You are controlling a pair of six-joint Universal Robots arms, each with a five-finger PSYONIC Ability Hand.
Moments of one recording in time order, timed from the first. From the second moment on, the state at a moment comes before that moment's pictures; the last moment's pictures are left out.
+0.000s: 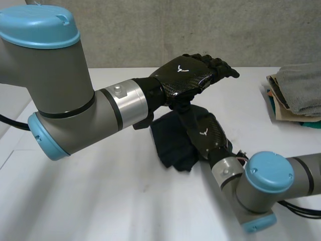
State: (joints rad) left arm 4.07 -2.08 -0.95 2.96 -0.97 3.30; right arm 2.10 -0.92 1.76 -0.83 1.43 2.58; left_hand 0.18 0.21 0.21 0.20 0.05; right_hand 0.95 1.04 1.03 1.02 0.70
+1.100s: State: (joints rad) left arm 4.08 -1.97 -1.02 3.12 -1.04 3.18; right arm 1.17 -0.65 0.94 -0.60 0.86 3.08; left_hand 0.18 0.21 0.21 0.20 0.05; right_hand 0.36 0.38 0.42 0.49 0.31
